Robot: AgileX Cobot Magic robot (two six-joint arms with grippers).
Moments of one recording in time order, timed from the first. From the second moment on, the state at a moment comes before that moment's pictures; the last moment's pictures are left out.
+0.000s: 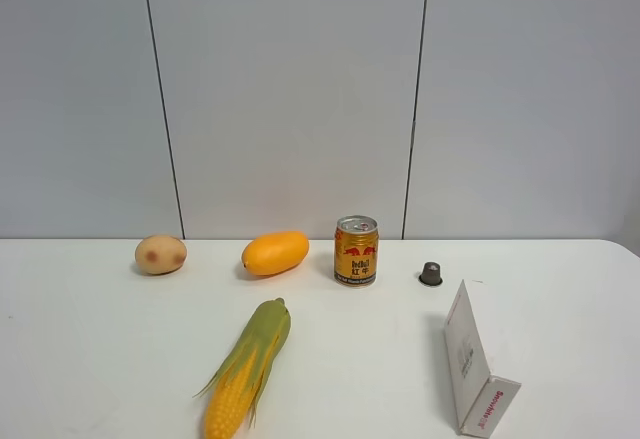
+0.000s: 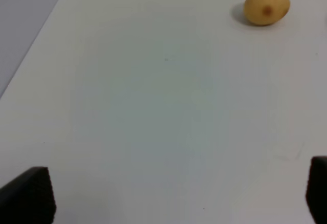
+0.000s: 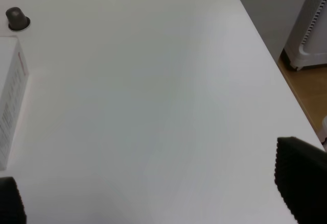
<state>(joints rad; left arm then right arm) 0.07 -0.01 -0.51 0.08 1.06 -0.08 0.01 0.00 -0.49 -0.08 1.08 0.01</state>
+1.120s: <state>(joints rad) 0.07 -0.01 -0.51 0.08 1.06 -0.08 0.01 0.00 -0.49 -0.08 1.08 0.01</state>
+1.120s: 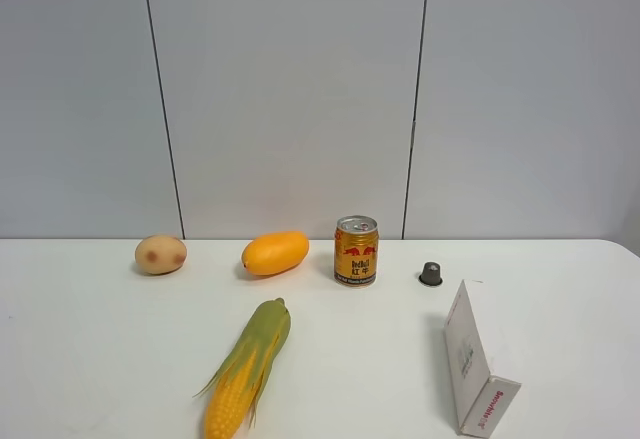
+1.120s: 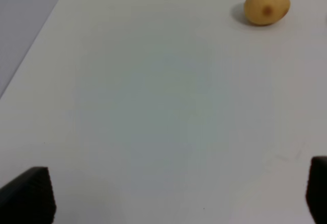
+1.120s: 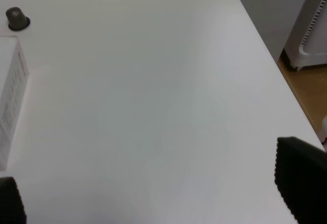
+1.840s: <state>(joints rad) 0.07 -0.01 -0.51 0.08 1.06 -0.08 0.01 0.00 -0.49 -0.08 1.08 0.01</state>
